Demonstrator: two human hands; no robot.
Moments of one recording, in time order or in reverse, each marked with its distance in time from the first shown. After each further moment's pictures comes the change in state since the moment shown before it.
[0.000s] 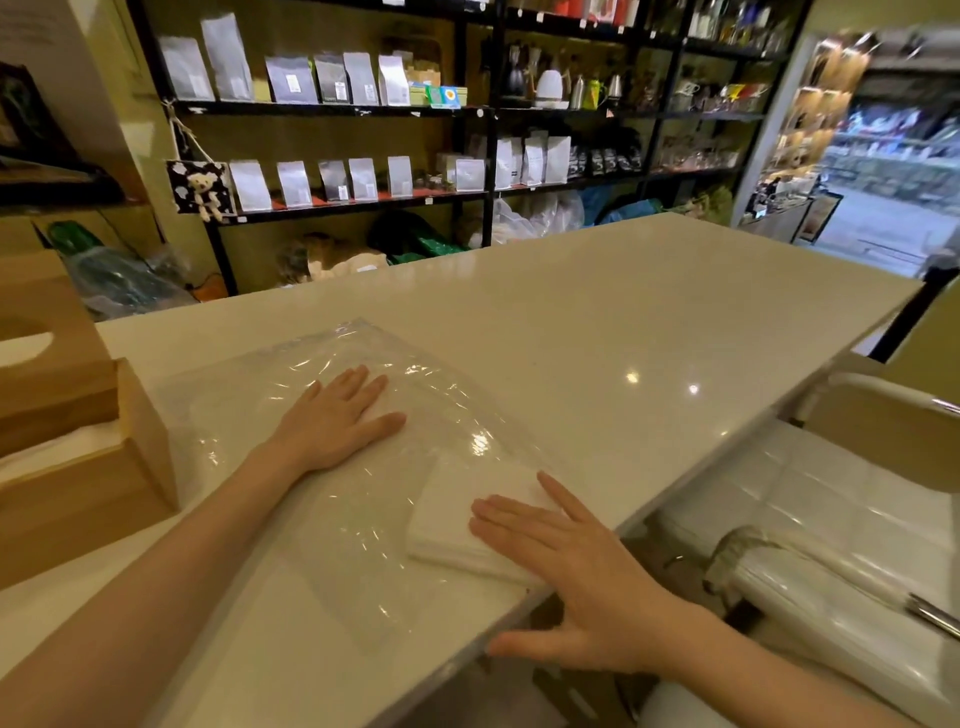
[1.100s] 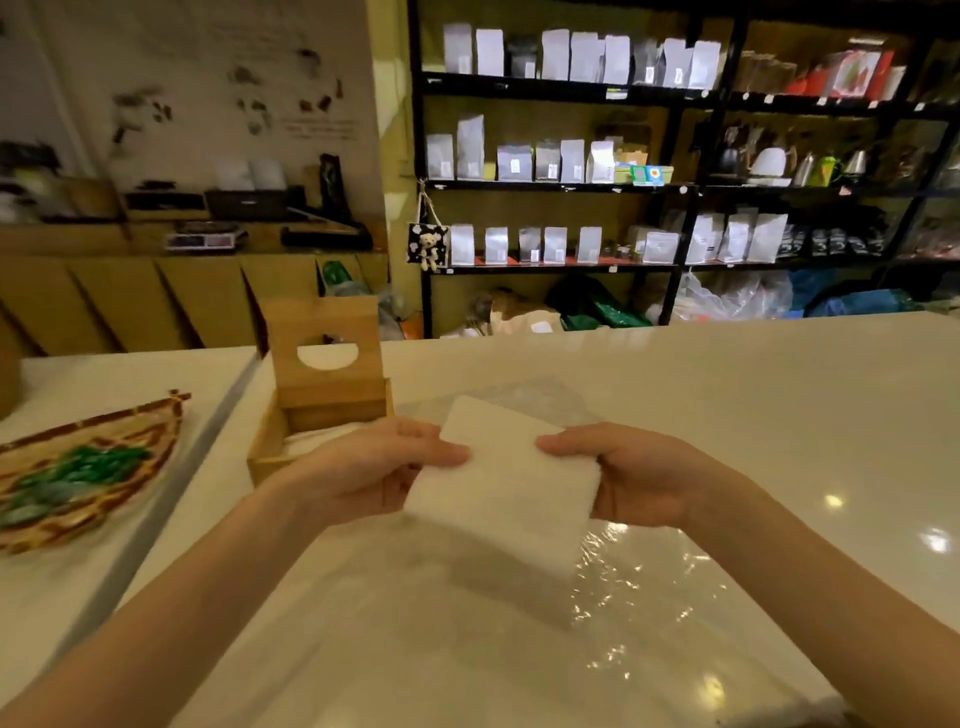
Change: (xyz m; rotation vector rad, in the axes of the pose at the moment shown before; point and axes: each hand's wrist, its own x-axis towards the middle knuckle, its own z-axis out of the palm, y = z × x) left_hand -0.162 -0.005 -0.110 -1.433 -0.073 -0.343; right_hand 0.159 -0.051 -0.077 1.521 -0.372 0.422
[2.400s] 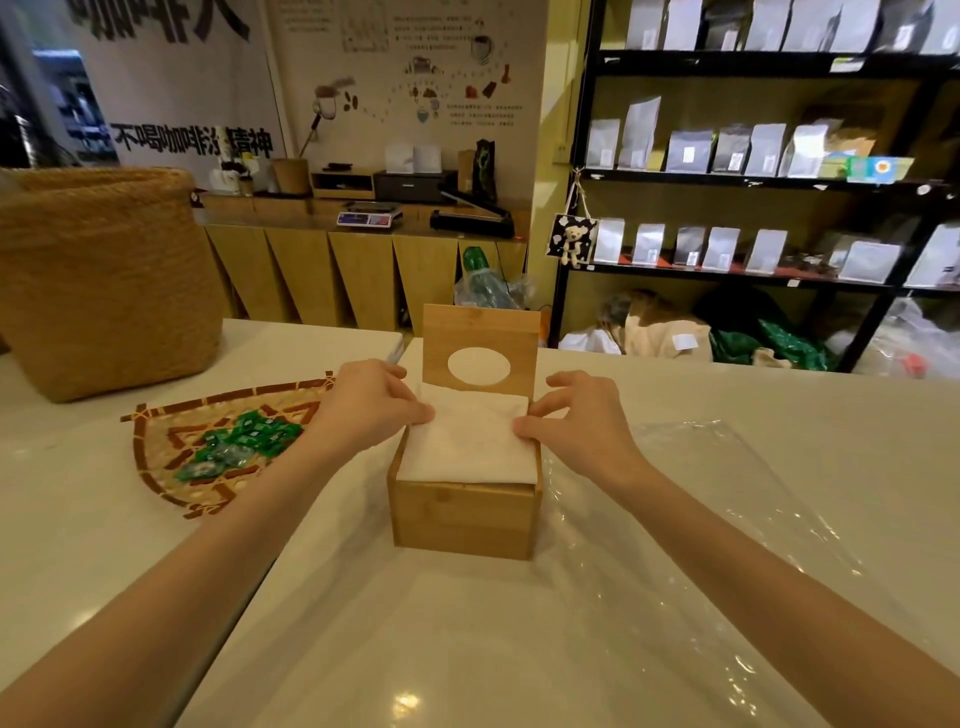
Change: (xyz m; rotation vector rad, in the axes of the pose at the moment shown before) left_hand 0.011 0.007 -0.137 0.639 1.006 -0.056; right_hand 0.171 -0.025 0.084 -0.956 0.438 -0.500
